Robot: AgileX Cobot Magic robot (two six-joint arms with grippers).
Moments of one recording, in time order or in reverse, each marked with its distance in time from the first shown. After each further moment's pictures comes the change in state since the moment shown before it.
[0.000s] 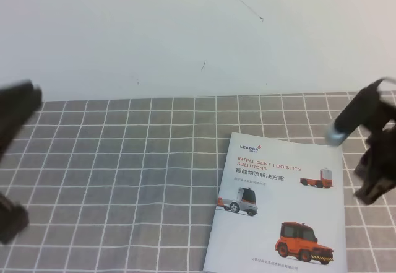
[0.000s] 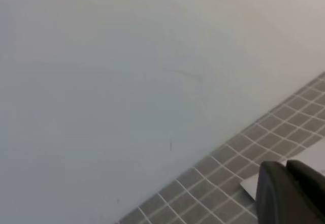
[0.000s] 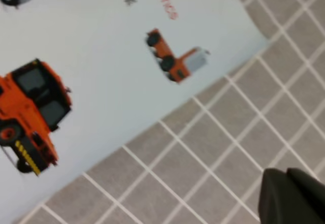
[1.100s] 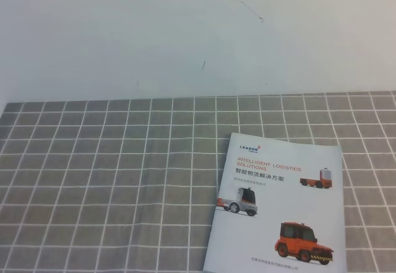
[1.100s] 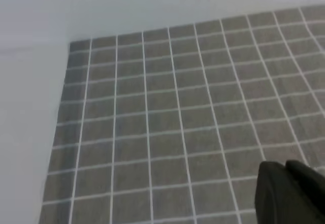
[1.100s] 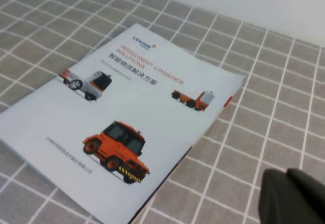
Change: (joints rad) left arm 0.000 -0.295 0.345 1.057 0.107 -1.248; right arm 0.000 -1.189 0.550 -0.093 0.033 0.404
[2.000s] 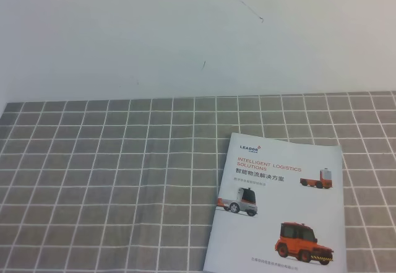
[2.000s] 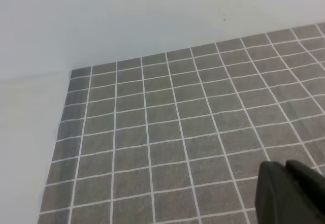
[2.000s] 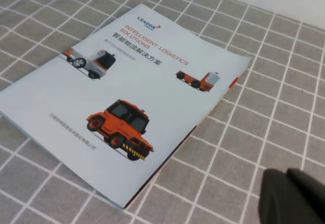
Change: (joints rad) left arm 0.000 -0.223 0.208 0.026 -0.146 0.010; right arm 0.000 -0.143 0.090 0.060 -0.026 -0.012
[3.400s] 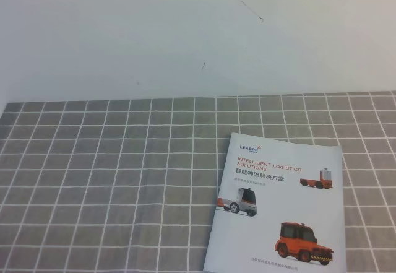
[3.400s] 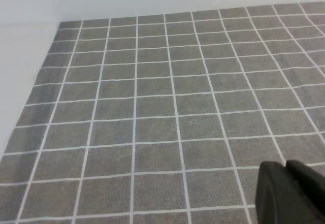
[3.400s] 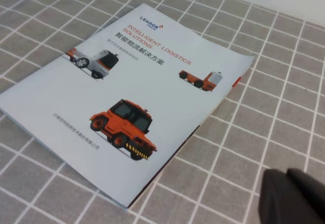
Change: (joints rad) left arm 0.137 -0.166 0.260 -0.281 -0.077 0.218; right arm 0.000 0.000 0.001 0.010 0.003 -0.004
